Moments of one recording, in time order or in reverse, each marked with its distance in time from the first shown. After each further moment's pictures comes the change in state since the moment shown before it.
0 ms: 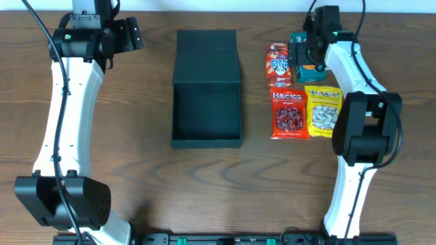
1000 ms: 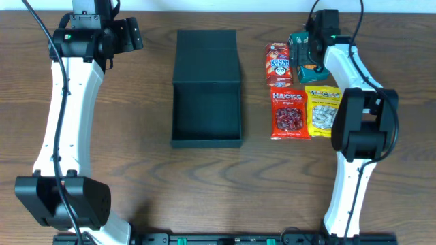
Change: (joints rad) left arm 0.000 0.000 0.000 -0.002 0.000 0.000; right arm -0.018 0.053 0.002 0.092 0.031 0.005
